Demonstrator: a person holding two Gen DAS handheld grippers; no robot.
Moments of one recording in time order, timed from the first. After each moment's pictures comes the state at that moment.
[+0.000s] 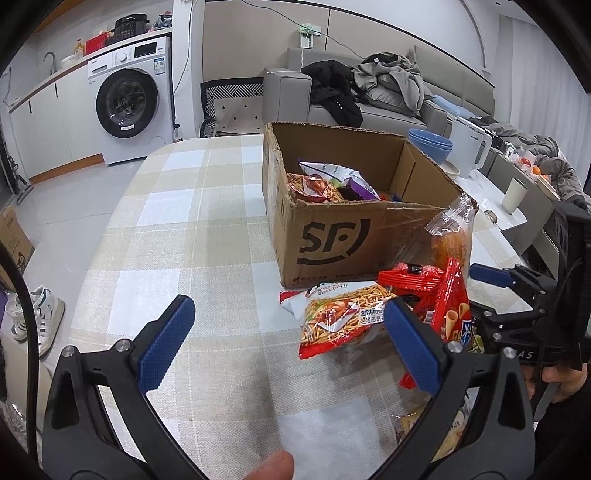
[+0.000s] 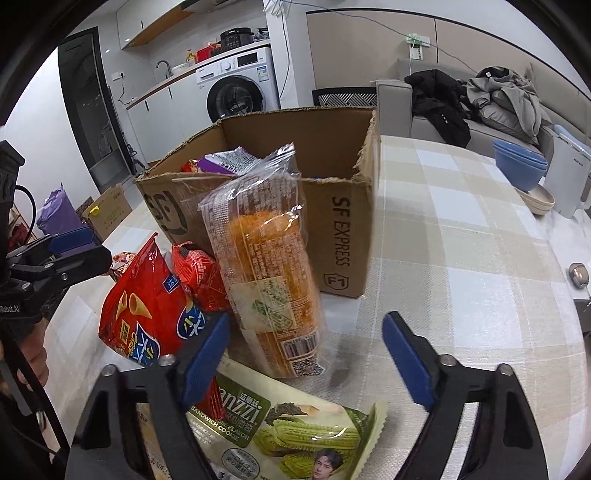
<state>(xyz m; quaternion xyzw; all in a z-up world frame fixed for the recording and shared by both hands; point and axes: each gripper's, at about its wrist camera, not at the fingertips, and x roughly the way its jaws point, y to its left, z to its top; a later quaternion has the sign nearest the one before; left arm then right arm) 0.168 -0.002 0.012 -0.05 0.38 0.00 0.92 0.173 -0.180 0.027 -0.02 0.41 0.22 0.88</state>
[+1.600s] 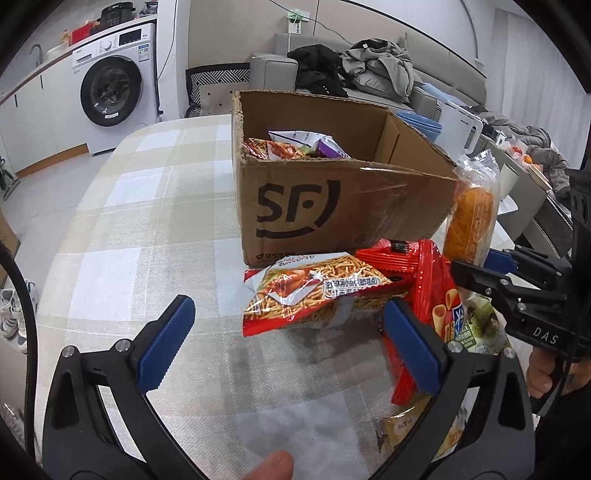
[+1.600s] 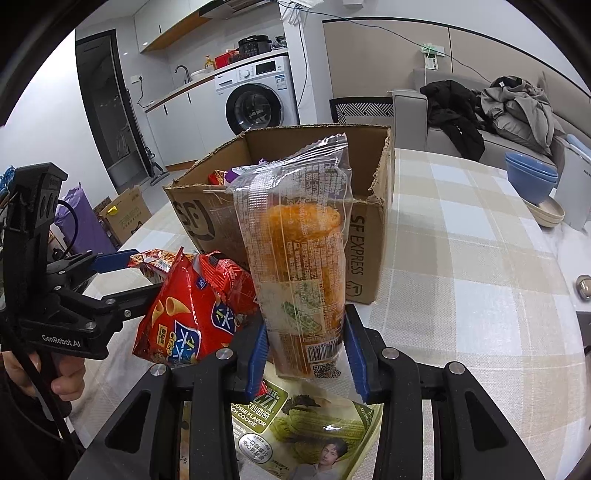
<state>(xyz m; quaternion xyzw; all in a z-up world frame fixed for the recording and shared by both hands) 0.184 -0.030 -0.024 -0.05 0.40 -0.03 0.91 0.154 -0.185 0.045 -0.02 0.39 0.25 0.89</state>
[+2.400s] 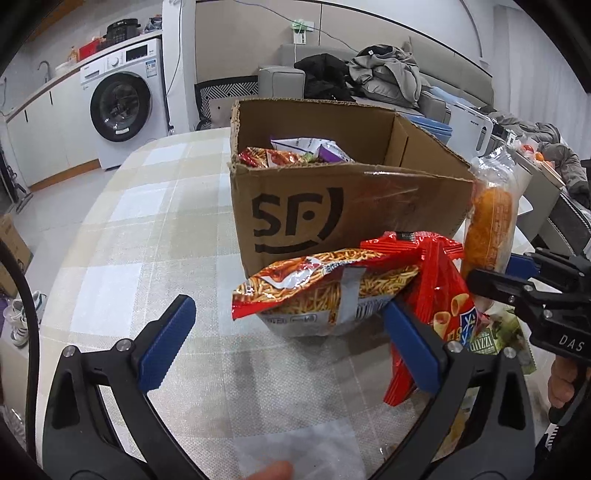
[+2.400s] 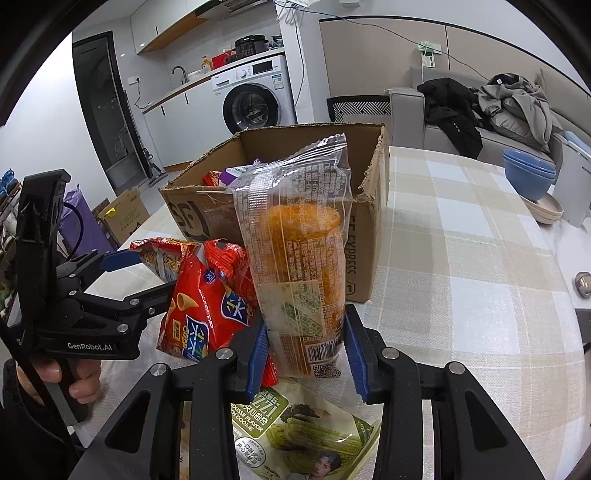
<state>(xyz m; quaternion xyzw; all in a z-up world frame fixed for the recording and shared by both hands) 0.200 -0.041 -0.038 -0.03 0.38 -0.01 0.93 0.156 -0.188 0.043 -0.01 0.39 0.24 0.89</state>
